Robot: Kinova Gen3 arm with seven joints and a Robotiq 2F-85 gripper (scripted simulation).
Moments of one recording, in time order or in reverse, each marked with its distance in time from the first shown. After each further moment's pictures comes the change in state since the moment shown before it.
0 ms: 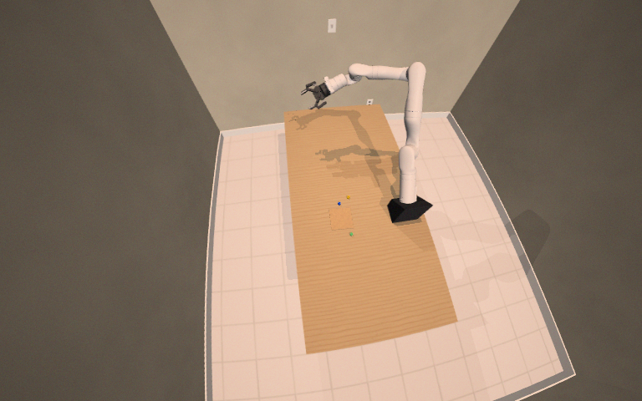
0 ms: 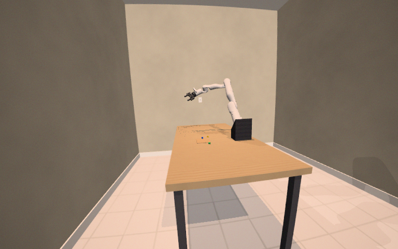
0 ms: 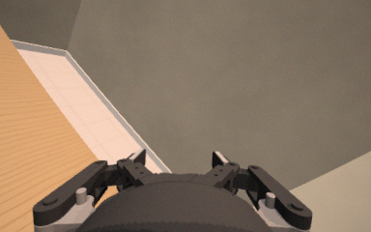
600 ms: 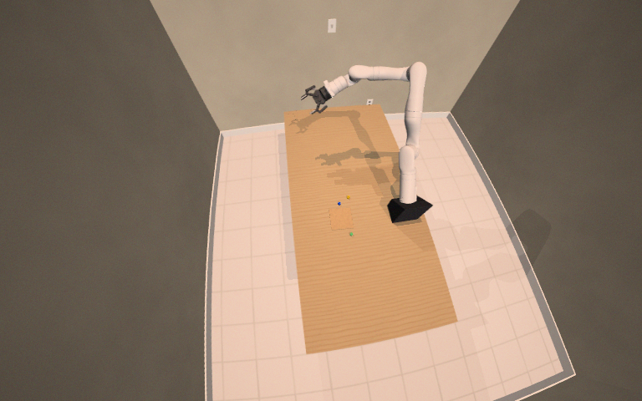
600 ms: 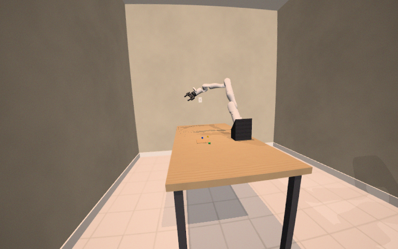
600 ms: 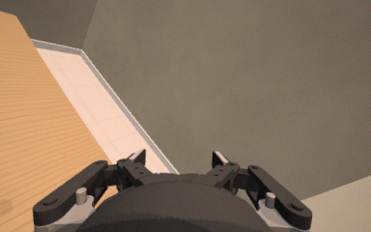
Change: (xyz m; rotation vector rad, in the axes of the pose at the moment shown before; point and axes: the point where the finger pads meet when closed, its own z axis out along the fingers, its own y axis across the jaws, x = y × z) arm 0.027 -0.031 0.008 0.062 -0.015 -0.036
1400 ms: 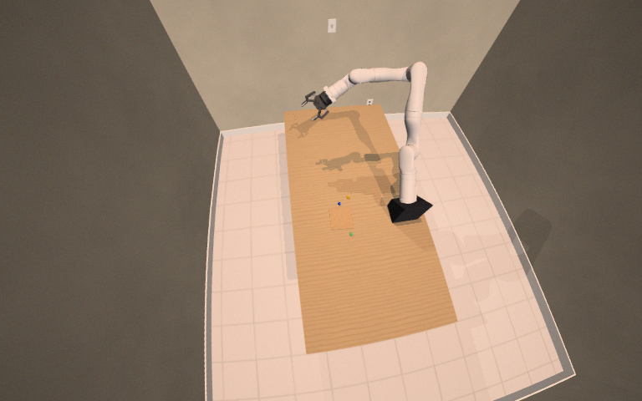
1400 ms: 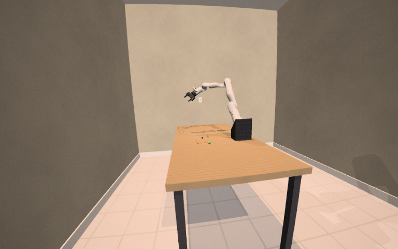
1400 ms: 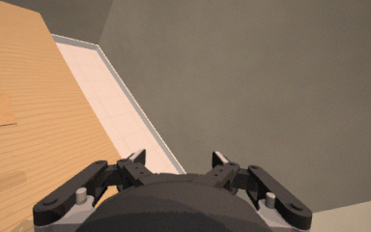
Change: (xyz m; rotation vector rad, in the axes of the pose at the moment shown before) arm 0.028 -0.037 0.011 0.067 -0.030 -0.056
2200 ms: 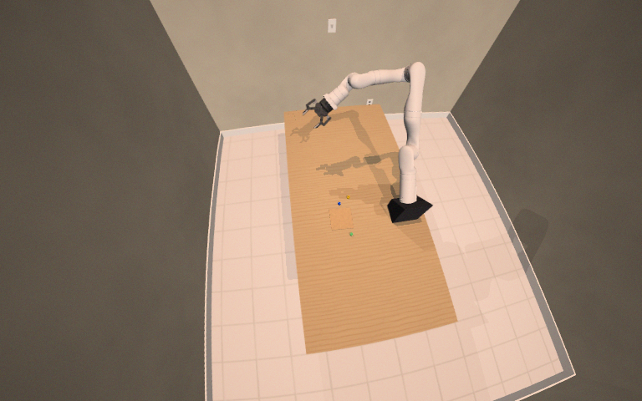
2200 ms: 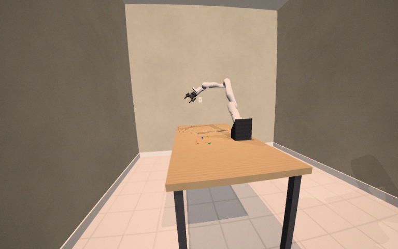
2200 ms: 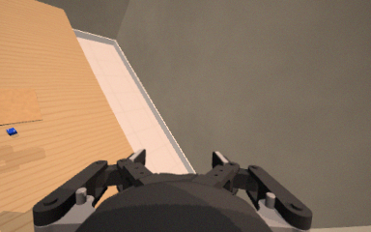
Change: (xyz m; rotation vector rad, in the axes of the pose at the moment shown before) arm 0.023 -0.042 0.014 0.081 -0.037 -0.055
